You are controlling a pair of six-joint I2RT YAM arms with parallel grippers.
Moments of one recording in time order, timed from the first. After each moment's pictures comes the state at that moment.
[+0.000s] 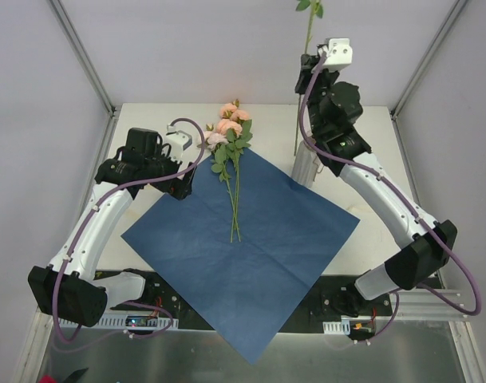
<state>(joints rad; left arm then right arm) -0.24 1.18 1.19 -0.88 0.26 0.21 0.59 1.51 1.56 0.24 0.40 -0.06</state>
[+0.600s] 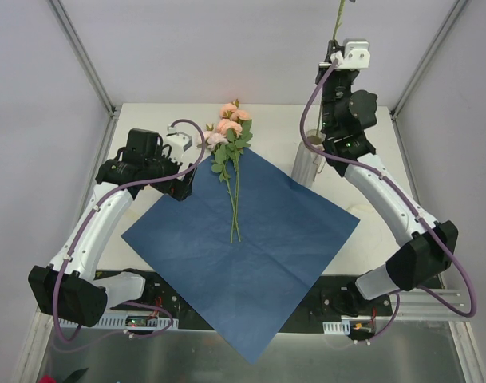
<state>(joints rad) -0.24 1.18 1.18 -0.88 0.26 0.21 0.50 1.49 1.50 0.57 0.41 -0.28</state>
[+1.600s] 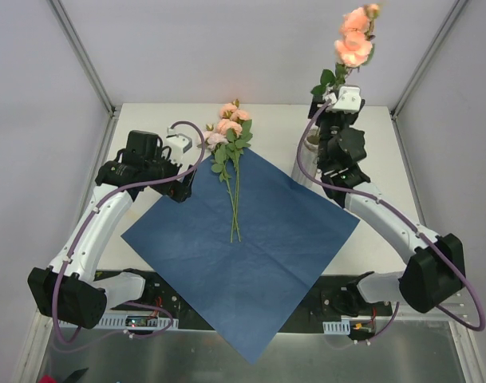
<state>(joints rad) -0.24 1.17 1.16 -0.88 0.26 0.21 0.52 1.36 1.07 0.69 0.59 -0.27</state>
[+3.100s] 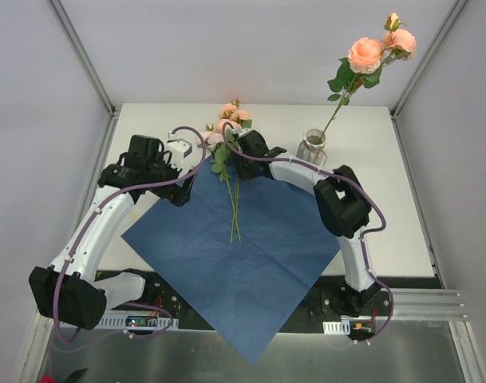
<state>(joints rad) -0.24 1.16 1.12 -0.87 0.23 0.22 0.71 2.13 1.61 -0.35 0.09 0.22</state>
